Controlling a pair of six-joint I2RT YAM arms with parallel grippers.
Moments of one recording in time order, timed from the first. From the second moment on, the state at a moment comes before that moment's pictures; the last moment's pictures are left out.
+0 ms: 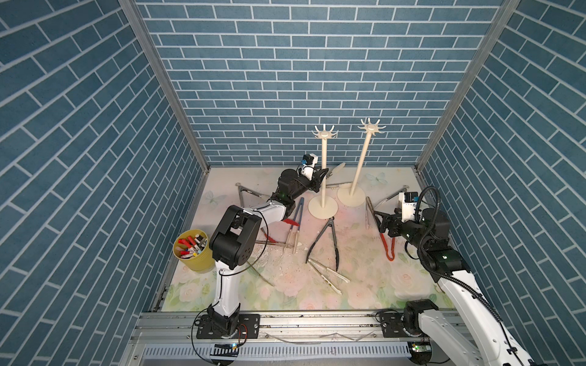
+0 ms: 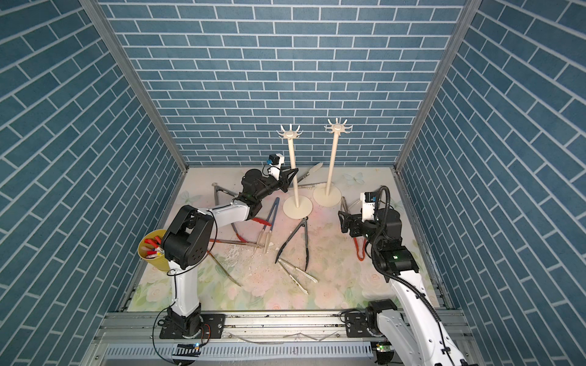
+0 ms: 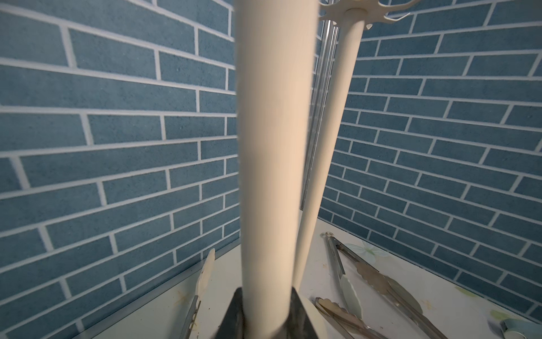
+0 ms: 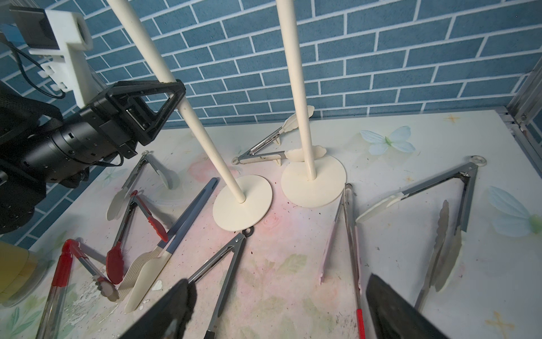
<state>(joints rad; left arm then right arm) -0.50 2.03 1.34 0.78 0.37 -0.14 0.20 0.79 0.68 -0.27 -0.26 0.16</state>
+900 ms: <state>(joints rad) -0.43 1.81 1.38 0.59 0.36 -0.08 0.24 0.85 0.73 -0.27 -0.26 0.16</state>
